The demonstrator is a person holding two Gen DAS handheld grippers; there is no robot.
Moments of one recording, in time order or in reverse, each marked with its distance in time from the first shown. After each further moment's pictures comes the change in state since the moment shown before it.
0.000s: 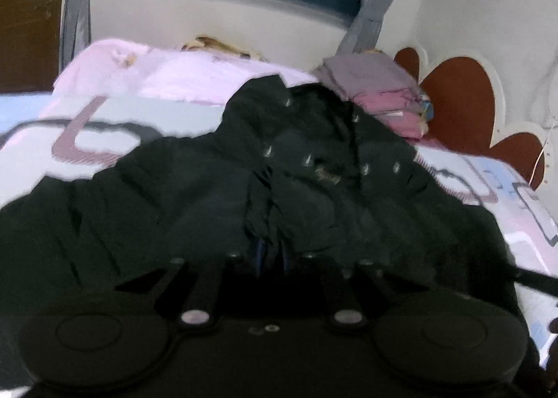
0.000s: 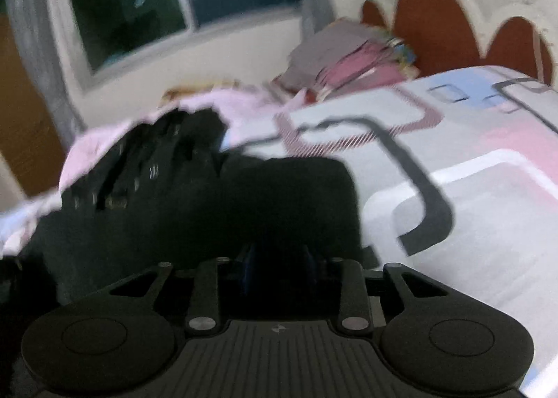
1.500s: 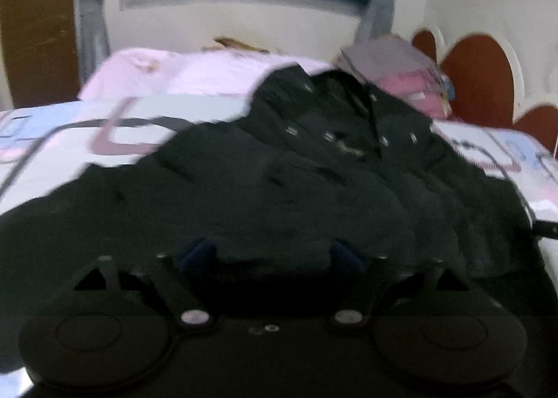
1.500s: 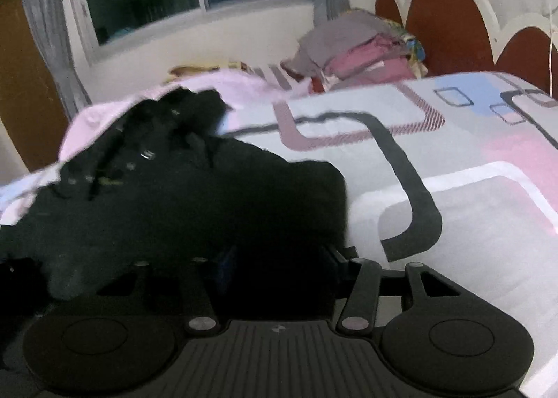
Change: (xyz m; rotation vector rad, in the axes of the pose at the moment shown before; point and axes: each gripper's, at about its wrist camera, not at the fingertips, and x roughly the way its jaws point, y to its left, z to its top) left arm -0.041 -0.002 -0.019 0.051 -0.048 0.138; right arm -0.041 -0.006 0.011 -0.017 -0.016 0.059
